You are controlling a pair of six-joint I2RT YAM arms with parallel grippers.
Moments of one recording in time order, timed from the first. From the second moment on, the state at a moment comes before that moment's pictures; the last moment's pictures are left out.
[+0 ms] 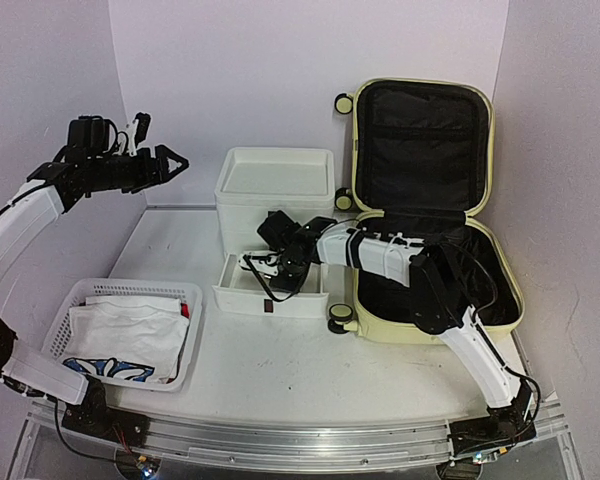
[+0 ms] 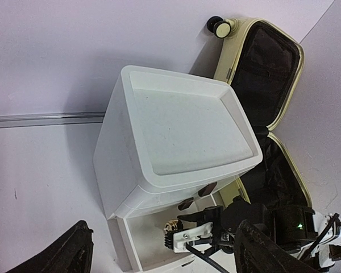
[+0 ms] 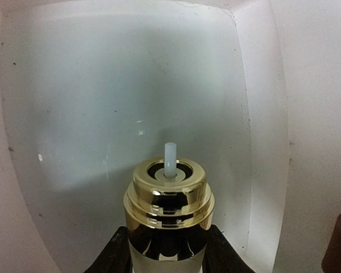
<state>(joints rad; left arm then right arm) -0.22 1.32 1.39 -0.45 0.42 -0.31 0.90 2.52 2.22 -0.75 0.19 -0.61</state>
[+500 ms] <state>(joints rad) -0.22 1.32 1.39 -0.45 0.42 -0.30 0.90 2.51 2.21 -0.74 0.25 -0.59</state>
